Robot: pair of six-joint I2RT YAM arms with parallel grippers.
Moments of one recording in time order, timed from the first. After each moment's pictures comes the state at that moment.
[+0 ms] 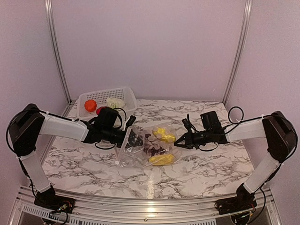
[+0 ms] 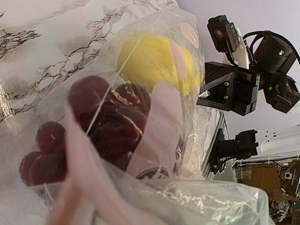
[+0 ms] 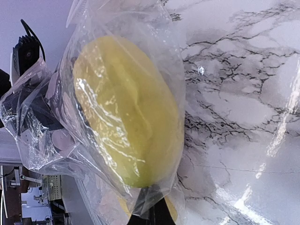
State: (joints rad) left arm -0.71 1.78 0.97 0.18 0.61 -0.71; right arm 0.42 1.61 0.76 0.06 -0.73 0.55
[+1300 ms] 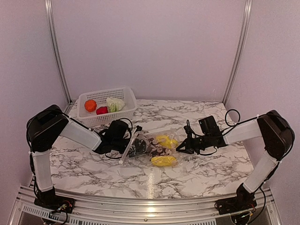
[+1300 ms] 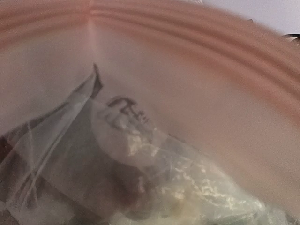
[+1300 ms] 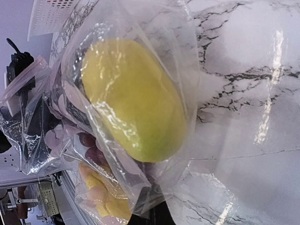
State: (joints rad) left arm -0.79 1.98 0.97 0.38 0.48 -0.75; right arm 0.44 1.66 0.72 0.07 -0.64 0.61
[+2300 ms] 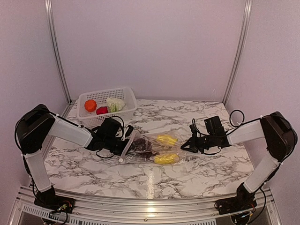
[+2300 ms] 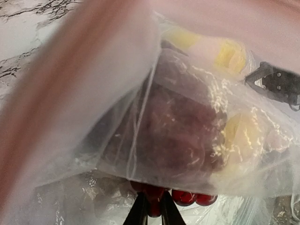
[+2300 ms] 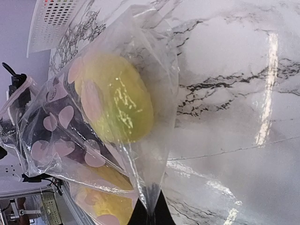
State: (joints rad) left arm -0.74 1.86 0.91 0.18 0.40 -0.61; right arm 0.37 1.63 0.68 0.09 -0.64 0.62
